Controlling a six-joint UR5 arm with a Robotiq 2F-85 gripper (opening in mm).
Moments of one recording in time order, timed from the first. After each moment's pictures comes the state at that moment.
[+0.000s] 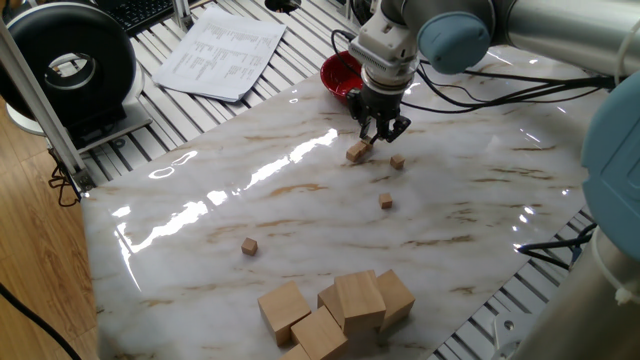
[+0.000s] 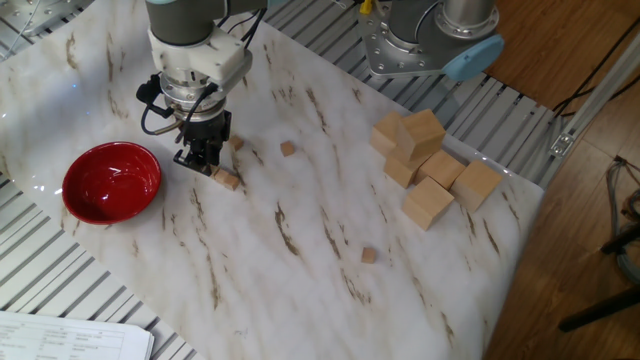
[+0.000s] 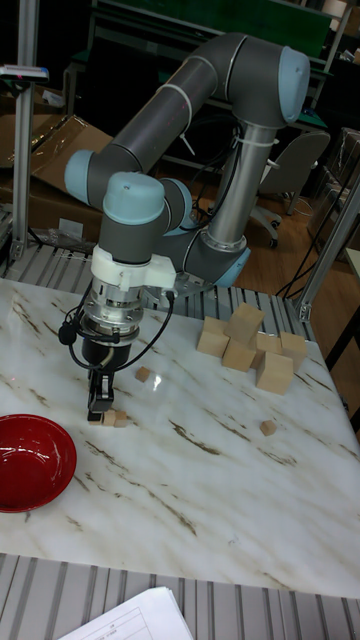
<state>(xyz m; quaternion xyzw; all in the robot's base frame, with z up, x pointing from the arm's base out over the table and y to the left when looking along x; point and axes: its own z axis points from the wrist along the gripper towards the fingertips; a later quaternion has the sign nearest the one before) 0.540 -0.098 0.015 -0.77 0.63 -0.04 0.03</state>
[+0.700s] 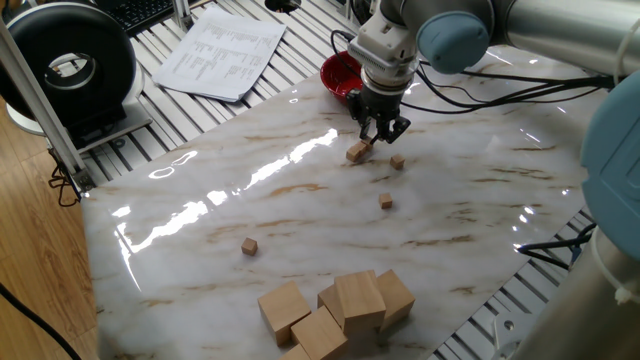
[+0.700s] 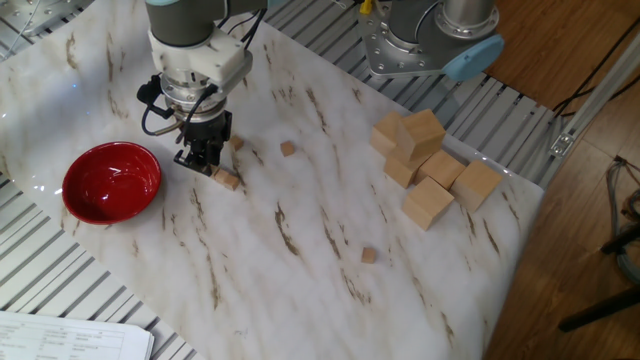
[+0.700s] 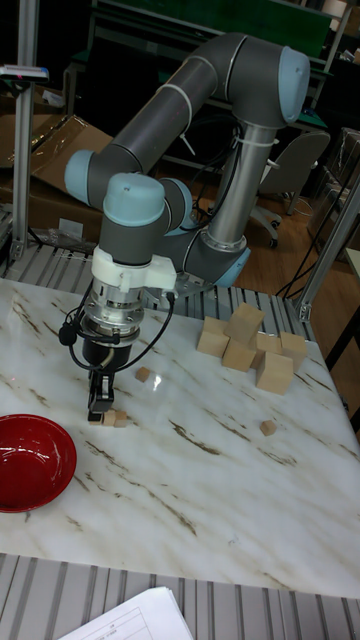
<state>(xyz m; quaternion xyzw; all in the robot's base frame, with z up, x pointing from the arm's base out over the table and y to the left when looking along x) 0.537 -0.096 0.014 -0.77 0.64 -0.03 0.03</state>
